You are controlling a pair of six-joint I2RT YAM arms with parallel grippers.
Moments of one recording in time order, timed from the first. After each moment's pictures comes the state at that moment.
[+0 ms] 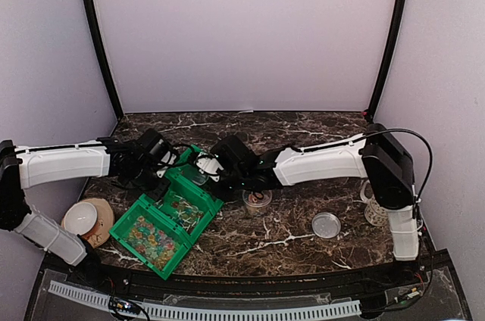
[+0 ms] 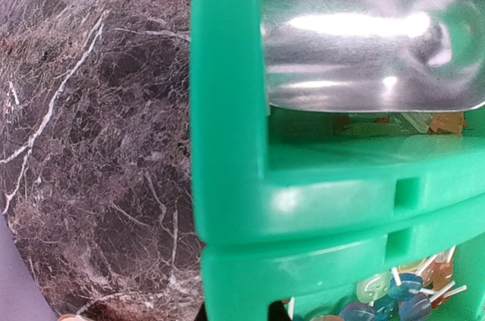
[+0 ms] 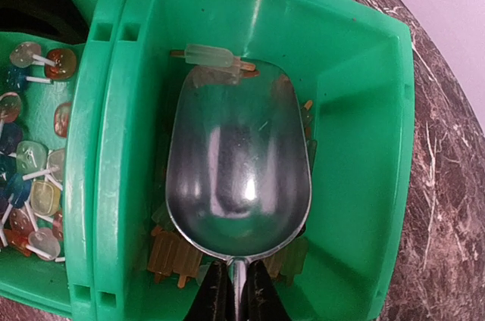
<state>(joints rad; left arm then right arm) -0.66 1.39 0.90 -0.69 -0.24 -0.06 1.09 2.12 1.57 -0.20 0.11 -0.21</state>
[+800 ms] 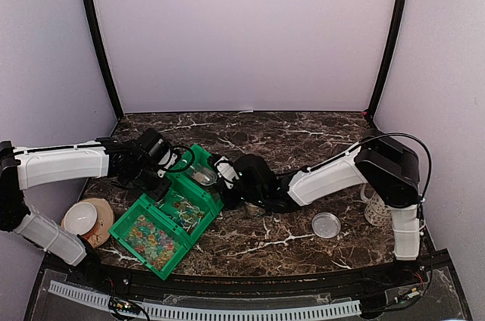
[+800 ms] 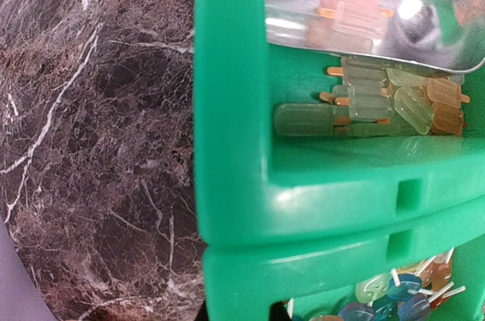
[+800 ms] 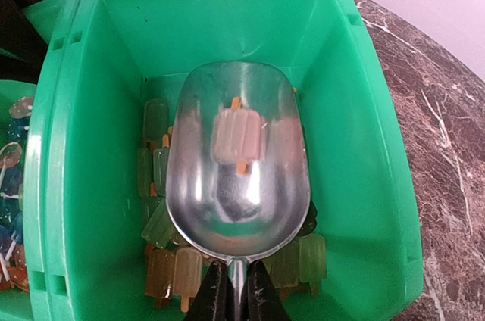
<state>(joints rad) -0.66 1.38 0.89 -0.68 -0.24 -0.04 1.07 2.08 1.21 0.36 0.11 0.03</state>
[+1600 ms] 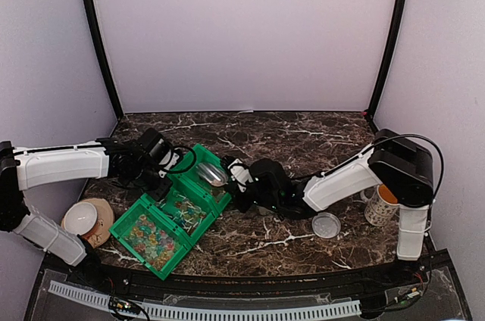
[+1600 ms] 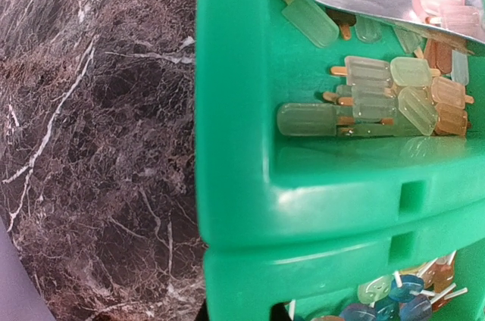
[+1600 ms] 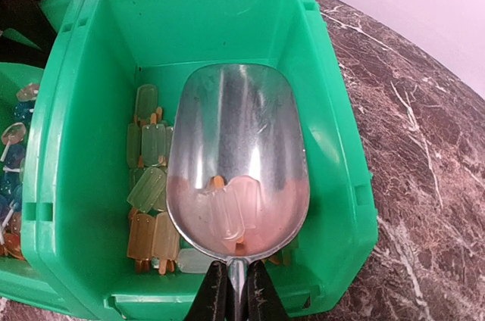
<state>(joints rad) -0.67 1.38 0.89 -0.67 -0.25 -0.03 1.07 1.98 1.01 0.54 0.14 0.03</state>
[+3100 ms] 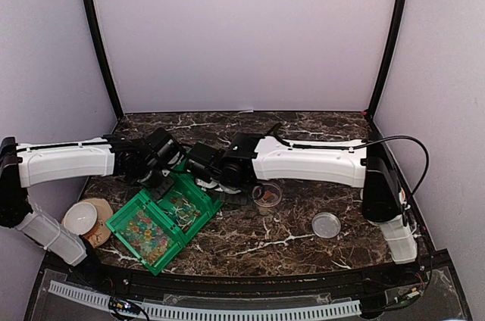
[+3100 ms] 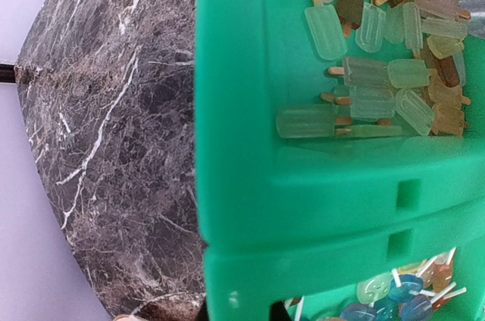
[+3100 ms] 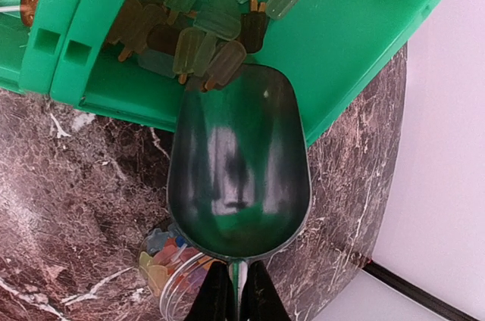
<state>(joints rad) -0.75 1.42 0.97 -0.75 -0.43 0.01 1.22 2.22 2.00 -1.09 0.59 -0.30</state>
